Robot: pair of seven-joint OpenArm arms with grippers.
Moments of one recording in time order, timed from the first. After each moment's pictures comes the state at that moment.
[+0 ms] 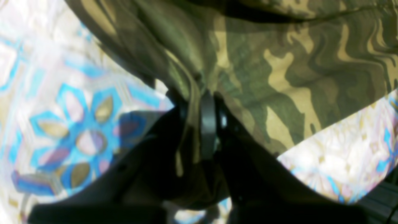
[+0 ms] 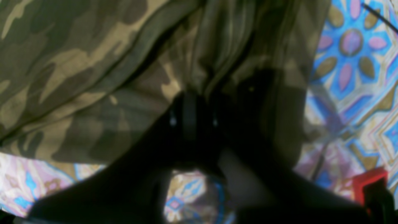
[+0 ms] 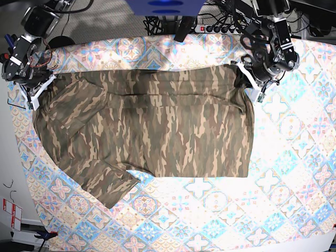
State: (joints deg) left arm 16.6 -8.2 -23.4 80.6 -11.3 -44.2 38.1; right arm -5.9 17.6 38.9 68.1 3.4 42.6 -46.0
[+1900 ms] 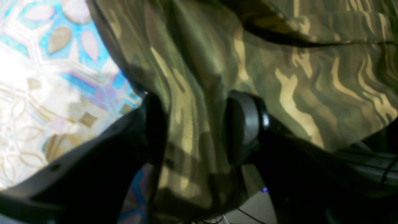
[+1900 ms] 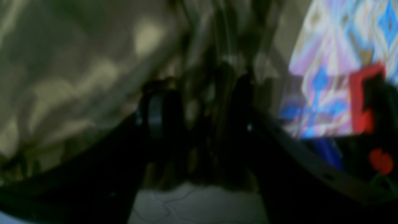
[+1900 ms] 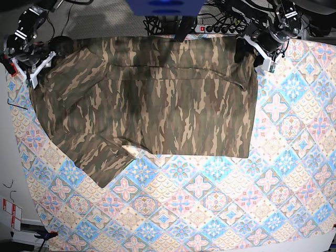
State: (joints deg) left arm 29.4 -8.3 -28.4 81.2 -12.5 -46.2 22.7; right arm -17.7 12.7 44.1 82.7 0.7 42.6 -45.3
